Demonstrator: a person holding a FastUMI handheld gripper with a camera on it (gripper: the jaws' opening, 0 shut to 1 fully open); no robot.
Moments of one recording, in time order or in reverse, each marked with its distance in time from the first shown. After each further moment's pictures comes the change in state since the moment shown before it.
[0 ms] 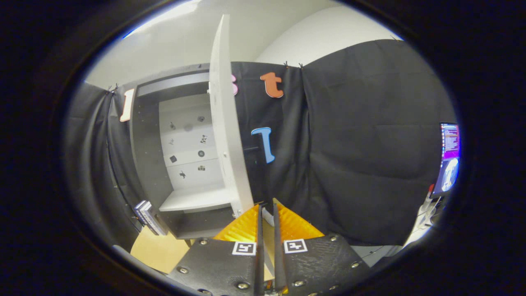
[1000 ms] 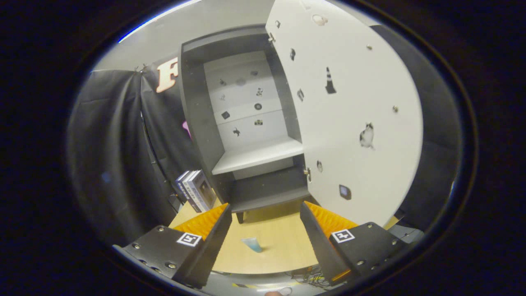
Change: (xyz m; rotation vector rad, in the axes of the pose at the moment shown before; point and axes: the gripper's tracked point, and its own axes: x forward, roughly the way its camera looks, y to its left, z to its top) arm 0.014 0.192 -0.184 0.018 0.280 0.285
